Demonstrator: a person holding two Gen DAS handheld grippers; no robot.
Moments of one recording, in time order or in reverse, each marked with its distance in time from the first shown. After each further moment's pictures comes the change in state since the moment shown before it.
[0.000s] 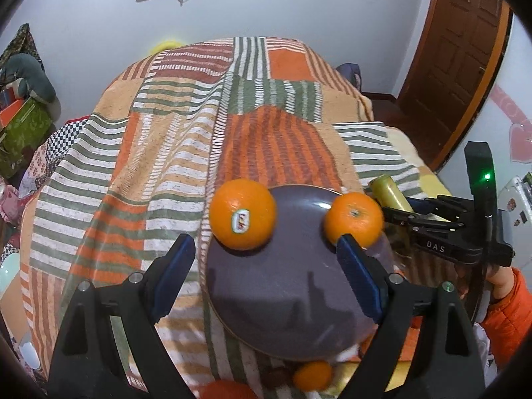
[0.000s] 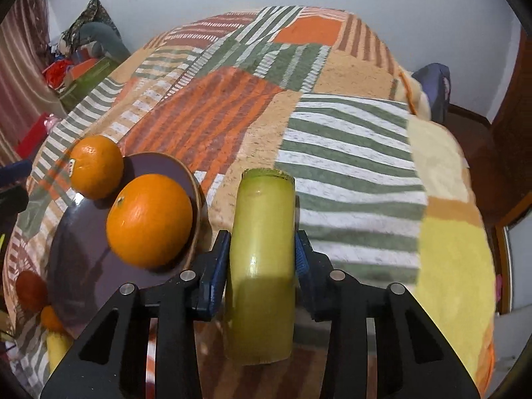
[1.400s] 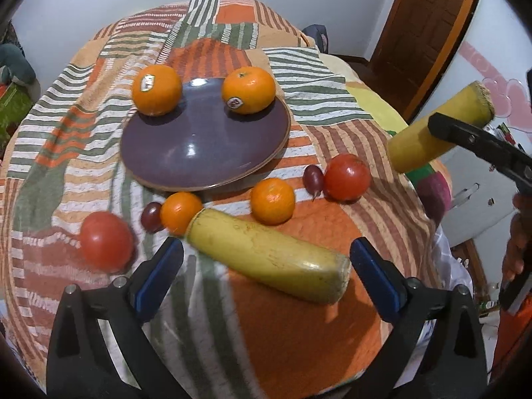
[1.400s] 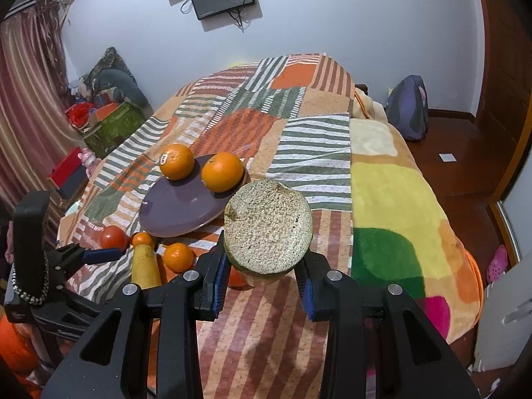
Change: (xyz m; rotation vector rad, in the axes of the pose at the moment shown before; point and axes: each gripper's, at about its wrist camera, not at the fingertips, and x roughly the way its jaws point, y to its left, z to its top) left arm -0.039 -0.087 -0.126 0.051 0.130 -0.079; right arm -0.137 0.009 -0.089 0.090 -0.191 0.056
